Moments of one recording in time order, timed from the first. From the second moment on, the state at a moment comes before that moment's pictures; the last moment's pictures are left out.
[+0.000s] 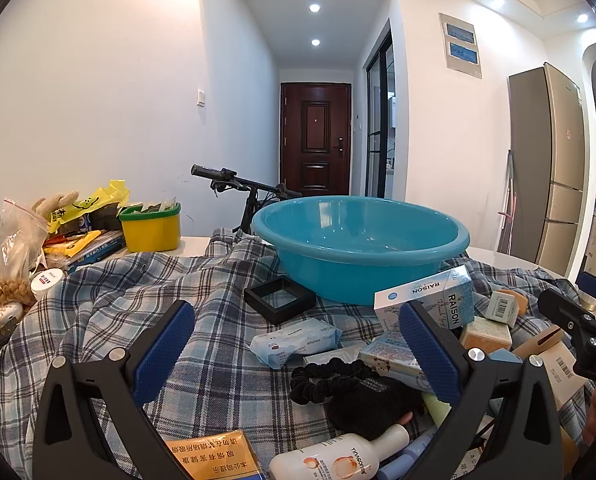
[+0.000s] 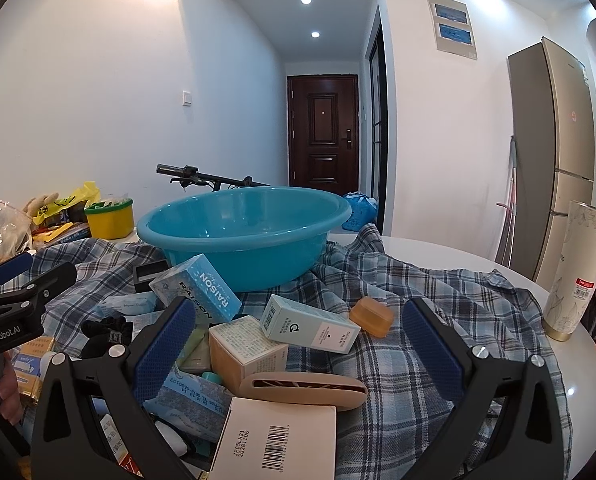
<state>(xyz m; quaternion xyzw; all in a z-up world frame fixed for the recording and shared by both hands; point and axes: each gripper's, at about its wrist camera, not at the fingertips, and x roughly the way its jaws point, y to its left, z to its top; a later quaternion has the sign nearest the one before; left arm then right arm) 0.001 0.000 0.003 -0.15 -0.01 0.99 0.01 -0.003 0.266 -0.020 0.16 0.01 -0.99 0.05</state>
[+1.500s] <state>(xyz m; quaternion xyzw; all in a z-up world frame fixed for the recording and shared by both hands) -0.011 0.000 0.041 -0.23 -0.02 0.97 0.01 -0.011 0.277 0.023 0.22 -0.01 -0.97 0.05</state>
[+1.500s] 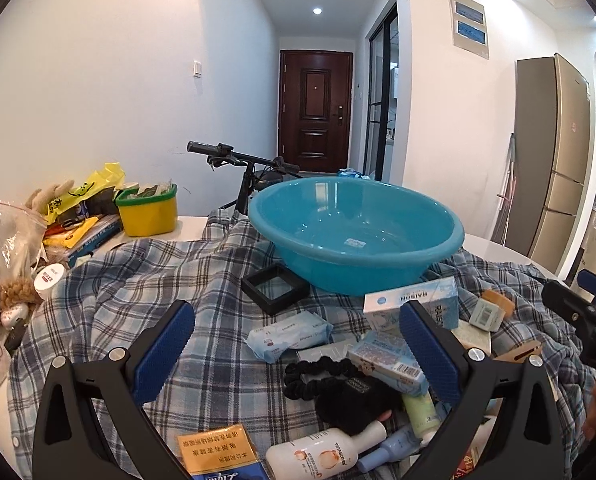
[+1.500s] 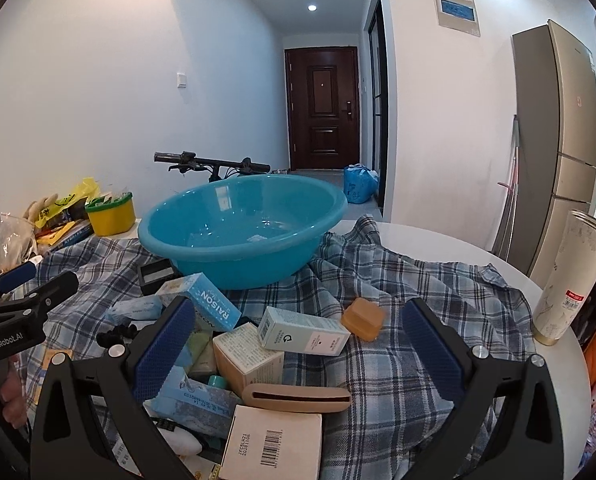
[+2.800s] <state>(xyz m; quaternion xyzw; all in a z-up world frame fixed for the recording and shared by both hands) -0.020 -0.003 0.182 -0.14 -0.04 0.99 -0.02 -0.025 0.286 0.166 0.11 -0.03 -0.99 0.07</state>
